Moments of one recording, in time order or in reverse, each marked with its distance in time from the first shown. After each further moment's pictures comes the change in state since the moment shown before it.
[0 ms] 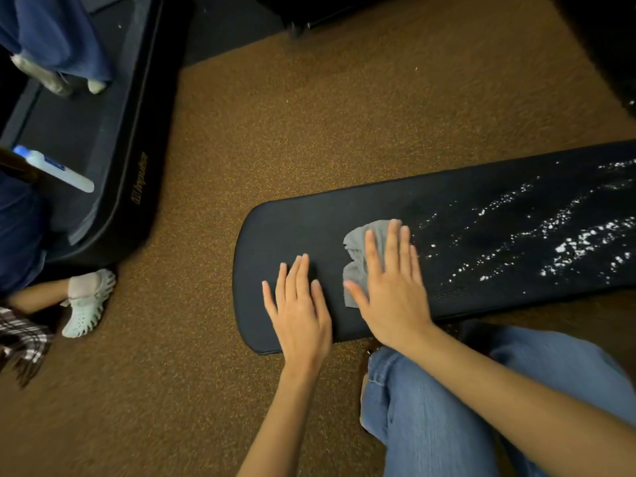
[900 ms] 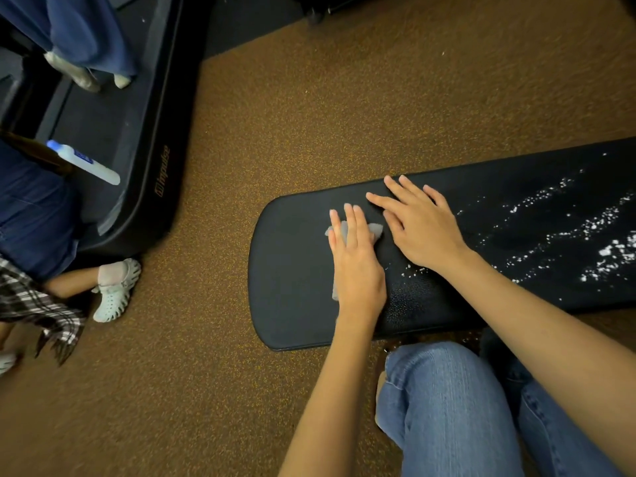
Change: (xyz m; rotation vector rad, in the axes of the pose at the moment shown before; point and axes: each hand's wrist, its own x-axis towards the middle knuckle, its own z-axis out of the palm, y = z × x) left_hand 0.051 0.063 0.030 -0.196 -0.209 0.079; right_hand 0.096 0.041 -0.013 0.118 0.055 -0.222
